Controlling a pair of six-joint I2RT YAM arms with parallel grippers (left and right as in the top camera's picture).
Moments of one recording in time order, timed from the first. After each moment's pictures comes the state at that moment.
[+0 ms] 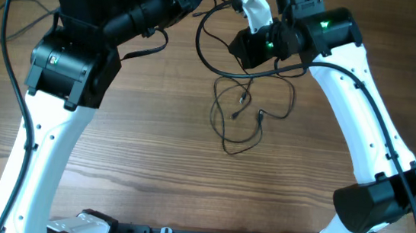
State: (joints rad) left arm -0.31 1.44 1.74 -0.46 0.51 -1.02; right arm 0.40 1.86 1.93 -1.08 -0.45 -0.11
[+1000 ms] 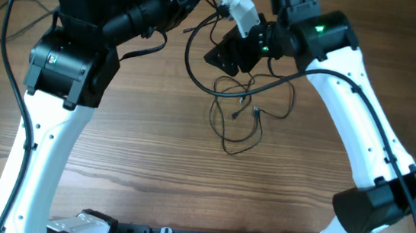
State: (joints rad) left arm -0.31 1.44 1.74 -0.49 0.51 -1.11; right arm 0.43 1.85 1.92 -1.02 -0.58 -0.32
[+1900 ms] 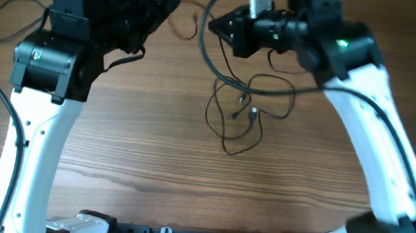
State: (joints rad) left arm -0.22 1.44 1.74 -0.87 0.25 -0.99; right arm 0.44 1.70 1.90 -0.81 -0.65 0.12
